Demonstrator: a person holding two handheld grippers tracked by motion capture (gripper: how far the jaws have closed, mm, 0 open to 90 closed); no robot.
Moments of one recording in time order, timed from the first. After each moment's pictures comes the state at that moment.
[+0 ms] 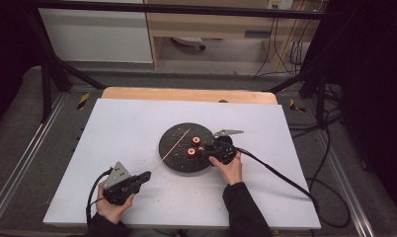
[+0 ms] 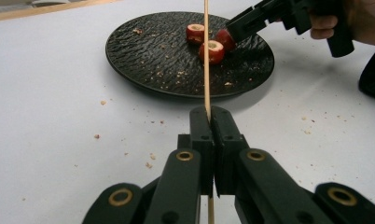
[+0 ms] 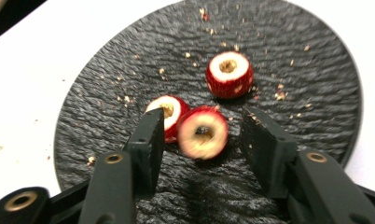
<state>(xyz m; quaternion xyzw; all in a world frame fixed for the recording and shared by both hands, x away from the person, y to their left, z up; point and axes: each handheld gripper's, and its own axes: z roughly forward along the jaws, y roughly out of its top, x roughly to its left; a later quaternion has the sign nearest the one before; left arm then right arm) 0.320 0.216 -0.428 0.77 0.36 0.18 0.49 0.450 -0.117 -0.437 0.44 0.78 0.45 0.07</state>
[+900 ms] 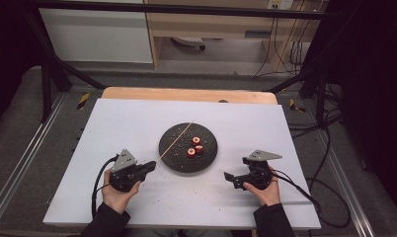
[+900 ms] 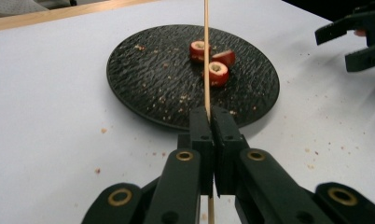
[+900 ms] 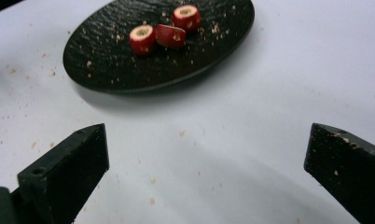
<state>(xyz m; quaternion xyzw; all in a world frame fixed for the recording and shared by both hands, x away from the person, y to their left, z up) 0.348 0.196 -0.401 0.78 0.37 0.17 0.47 0.377 -0.210 -0.445 0.41 0.78 0.45 0.12</state>
